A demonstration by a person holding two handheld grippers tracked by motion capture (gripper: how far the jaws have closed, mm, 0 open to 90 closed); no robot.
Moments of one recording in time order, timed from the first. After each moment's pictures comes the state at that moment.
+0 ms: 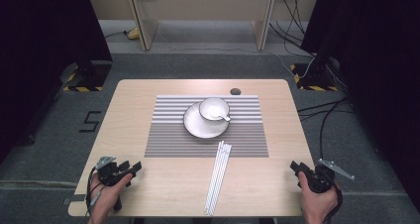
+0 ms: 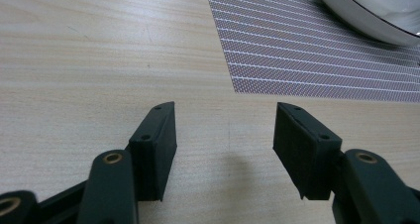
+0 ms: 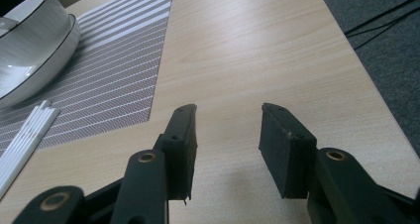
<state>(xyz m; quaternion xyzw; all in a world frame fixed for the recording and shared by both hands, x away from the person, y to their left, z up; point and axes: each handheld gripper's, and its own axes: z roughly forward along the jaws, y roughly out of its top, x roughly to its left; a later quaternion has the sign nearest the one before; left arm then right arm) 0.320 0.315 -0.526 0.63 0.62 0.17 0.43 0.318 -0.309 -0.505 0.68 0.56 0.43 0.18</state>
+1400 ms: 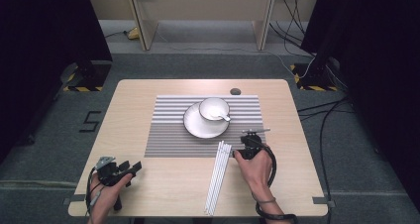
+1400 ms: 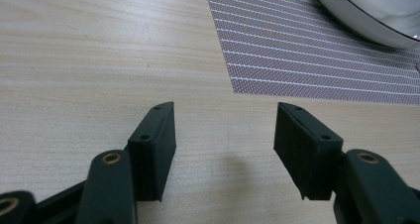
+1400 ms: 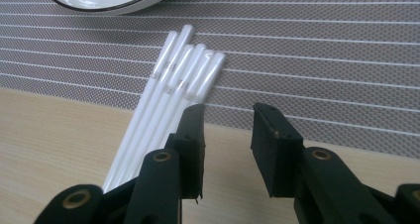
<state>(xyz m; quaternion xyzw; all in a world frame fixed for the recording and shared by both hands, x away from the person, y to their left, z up) 0.320 0.316 -0.526 0.62 0.63 0.17 0.44 0.403 -0.121 -0.466 0.63 0.73 0.26 0.06</state>
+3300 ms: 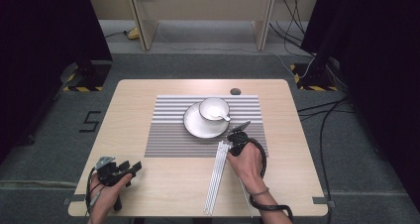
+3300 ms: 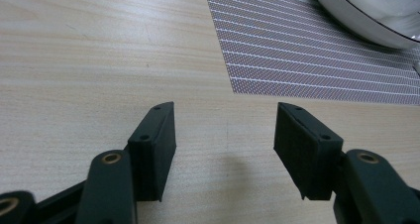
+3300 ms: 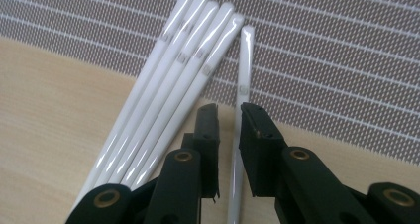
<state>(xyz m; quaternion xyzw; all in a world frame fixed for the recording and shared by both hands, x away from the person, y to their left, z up) 0.320 0.316 -0.526 0.62 0.63 0.17 0.44 0.421 -0.090 -0.464 0.59 0.80 0.14 0.03</state>
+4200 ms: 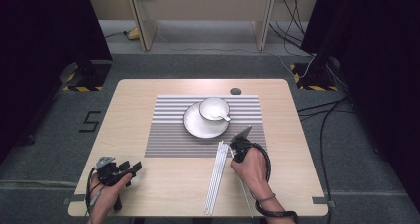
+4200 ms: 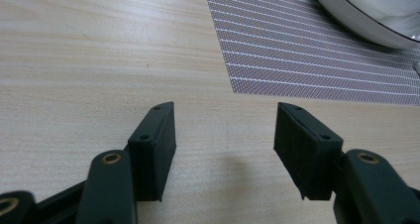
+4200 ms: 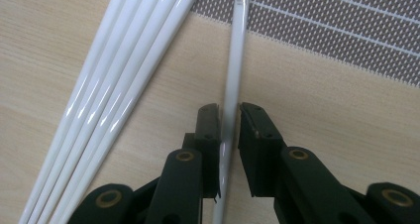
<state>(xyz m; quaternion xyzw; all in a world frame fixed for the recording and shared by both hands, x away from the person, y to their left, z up) 0.320 0.316 -0.526 0.62 0.63 0.17 0.44 0.405 -0.099 -0.469 0.58 0.81 0.07 -0.01</state>
